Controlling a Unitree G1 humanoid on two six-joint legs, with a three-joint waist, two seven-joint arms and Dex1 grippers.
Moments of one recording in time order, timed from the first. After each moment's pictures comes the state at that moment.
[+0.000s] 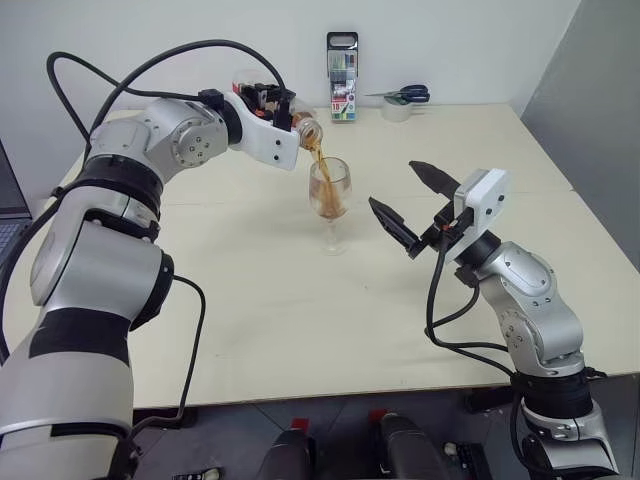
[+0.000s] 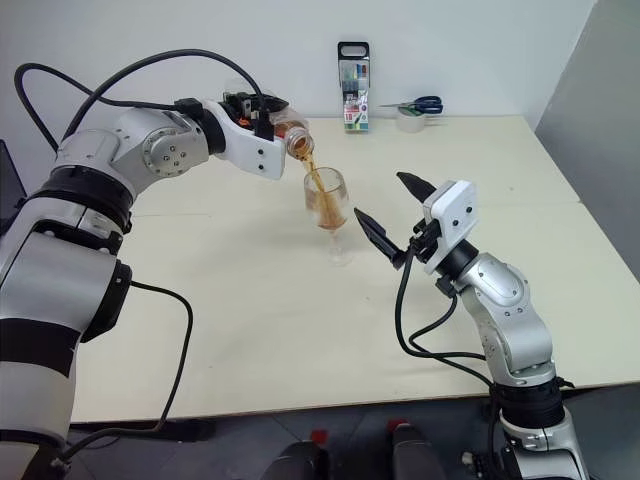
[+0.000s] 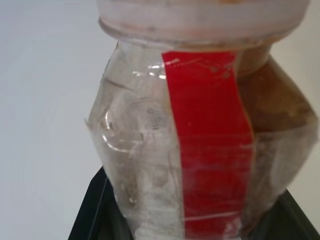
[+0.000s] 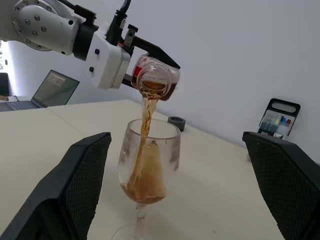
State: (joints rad) left arm -1.50 0.67 -0.56 1.24 0.83 -0.77 -0.17; right arm -0.42 -0.34 0.03 -0.37 0.33 0.28 0.52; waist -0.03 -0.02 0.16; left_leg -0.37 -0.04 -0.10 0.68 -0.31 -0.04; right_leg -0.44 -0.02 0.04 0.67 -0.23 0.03
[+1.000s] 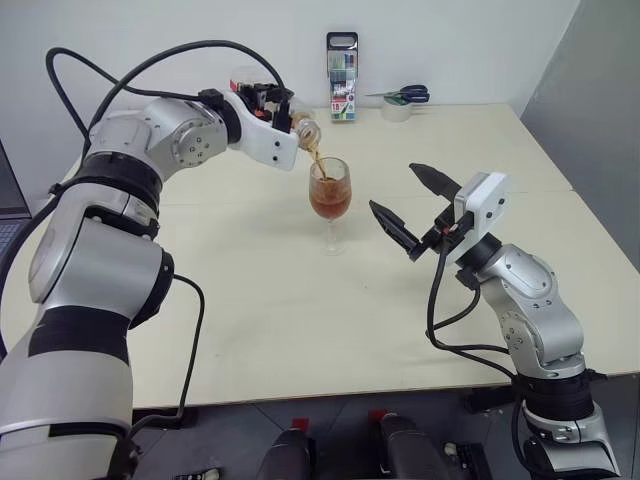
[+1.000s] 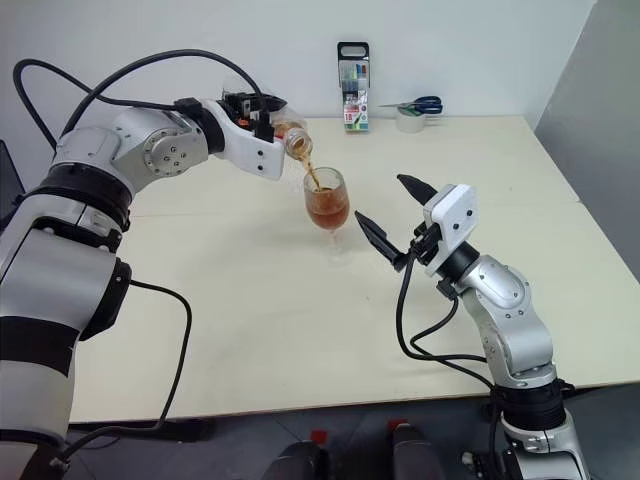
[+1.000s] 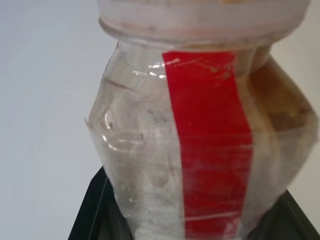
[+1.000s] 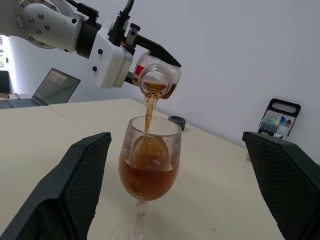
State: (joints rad) left arm -1.52 0.66 -0.58 1.27 0.85 -0.76 -0.15; right arm -0.41 -0.34 0.03 -0.37 0.32 0.27 0.52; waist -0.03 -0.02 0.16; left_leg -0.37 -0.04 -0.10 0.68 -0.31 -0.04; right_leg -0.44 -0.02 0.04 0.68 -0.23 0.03
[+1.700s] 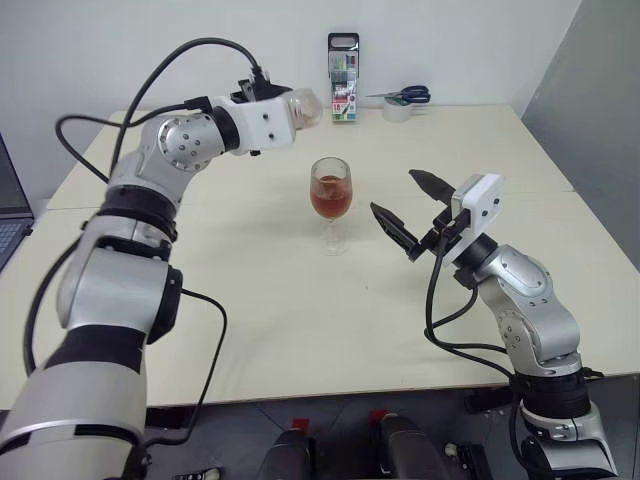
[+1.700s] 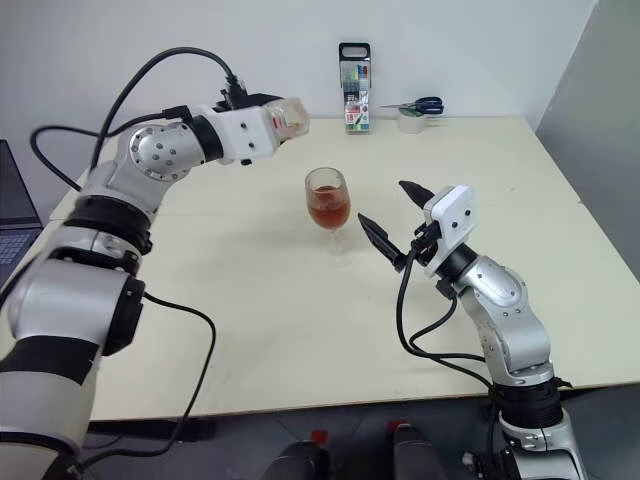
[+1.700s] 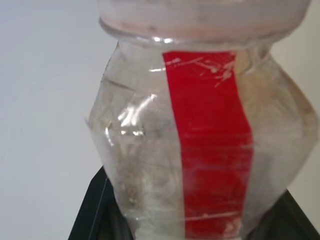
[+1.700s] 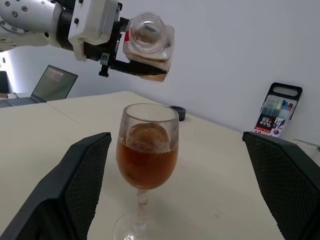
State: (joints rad) left arm -1.33 0.58 -0.22 1.11 0.32 -0.61 -0.56; right arm -0.42 -0.33 0.03 -0.34 0.34 0.32 0.52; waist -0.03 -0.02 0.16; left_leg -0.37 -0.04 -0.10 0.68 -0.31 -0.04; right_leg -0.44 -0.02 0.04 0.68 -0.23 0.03
